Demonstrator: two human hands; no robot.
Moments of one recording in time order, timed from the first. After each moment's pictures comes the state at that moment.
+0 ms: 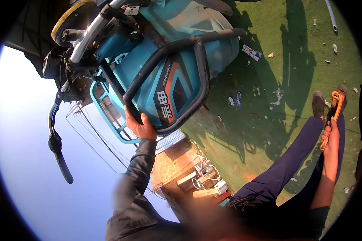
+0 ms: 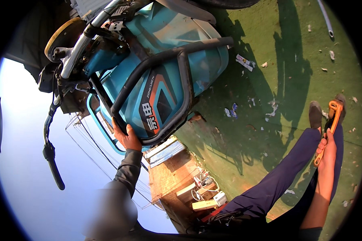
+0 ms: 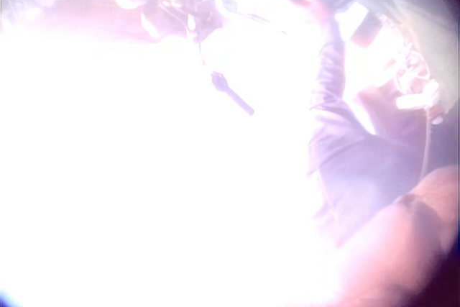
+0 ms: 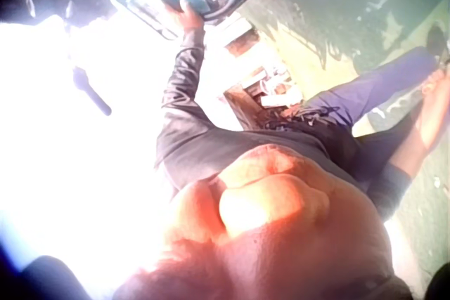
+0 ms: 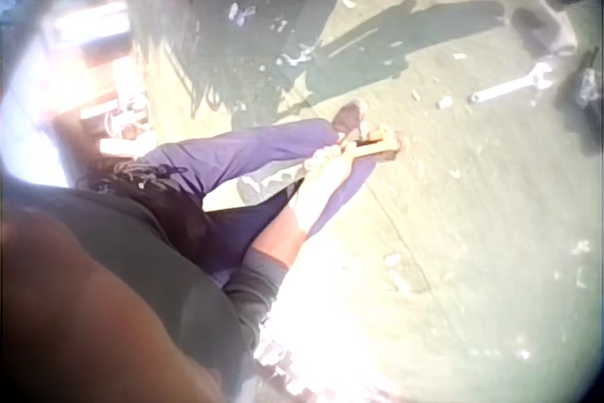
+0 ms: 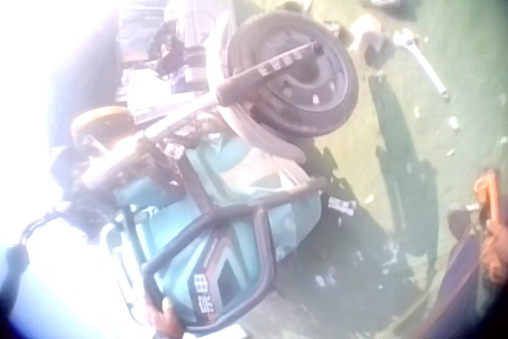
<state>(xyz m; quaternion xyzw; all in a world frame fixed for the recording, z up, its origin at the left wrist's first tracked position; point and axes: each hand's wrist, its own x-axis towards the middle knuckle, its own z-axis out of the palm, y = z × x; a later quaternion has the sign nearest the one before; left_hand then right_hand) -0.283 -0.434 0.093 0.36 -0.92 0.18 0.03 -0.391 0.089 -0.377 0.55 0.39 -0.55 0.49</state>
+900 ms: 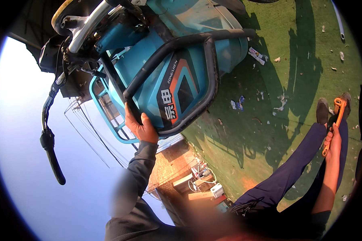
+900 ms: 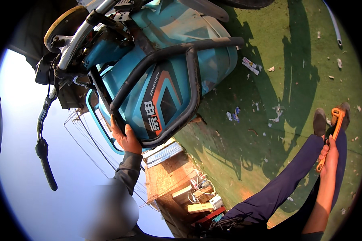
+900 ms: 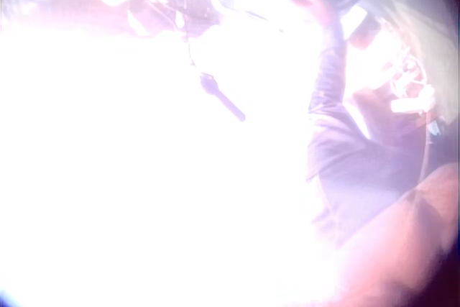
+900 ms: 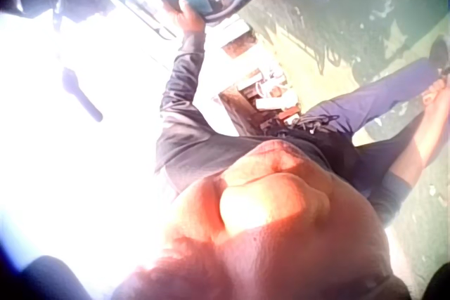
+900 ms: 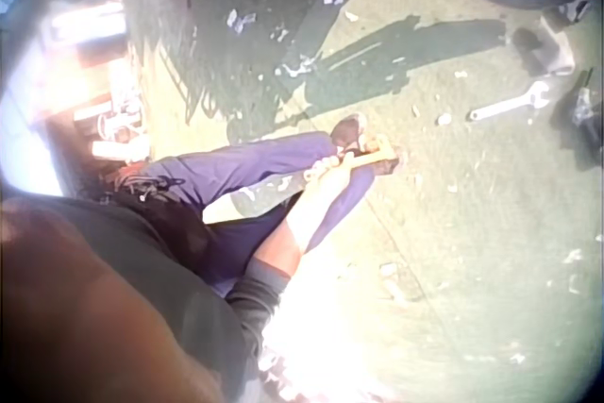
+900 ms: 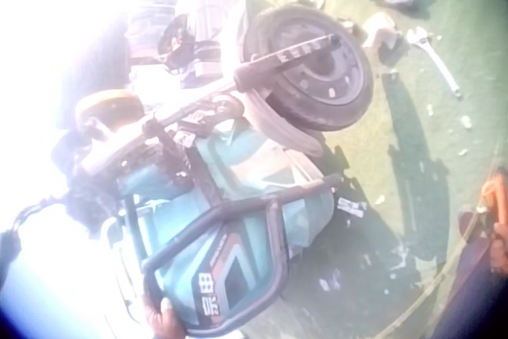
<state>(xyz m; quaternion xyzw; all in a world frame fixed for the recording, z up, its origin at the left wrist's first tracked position) -0.292 -0.428 0.093 0.35 -0.92 0.14 0.04 -0.377 0.074 -0.385 0.52 0.40 -0.55 0.51</state>
